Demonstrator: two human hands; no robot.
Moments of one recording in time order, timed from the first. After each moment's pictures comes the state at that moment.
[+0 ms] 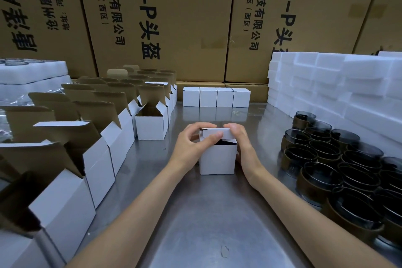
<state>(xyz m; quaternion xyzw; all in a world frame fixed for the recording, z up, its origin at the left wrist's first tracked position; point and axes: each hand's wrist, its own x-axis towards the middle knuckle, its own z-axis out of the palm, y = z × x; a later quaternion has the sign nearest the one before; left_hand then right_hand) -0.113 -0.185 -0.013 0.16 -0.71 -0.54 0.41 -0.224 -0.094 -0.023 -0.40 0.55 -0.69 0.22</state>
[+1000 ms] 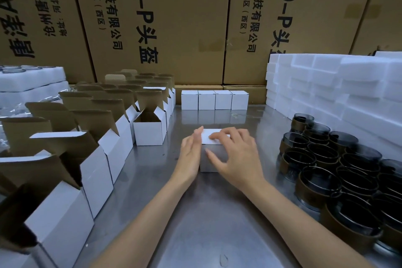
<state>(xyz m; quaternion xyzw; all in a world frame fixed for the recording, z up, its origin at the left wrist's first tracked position) -0.122 -0.184 -0.027 0.23 -0.71 -0.55 0.37 -0.219 -0.090 -0.021 -0.53 0.73 -0.32 -0.29</state>
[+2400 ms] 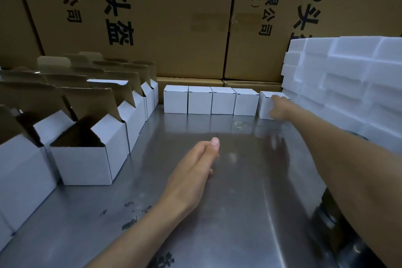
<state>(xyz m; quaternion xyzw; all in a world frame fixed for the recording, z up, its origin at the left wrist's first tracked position) -0.227 -0.250 -0.034 0.27 -0.75 -0.53 0.29 -0.537 -0.237 0.030 -0.32 0.94 -0.11 0.00</state>
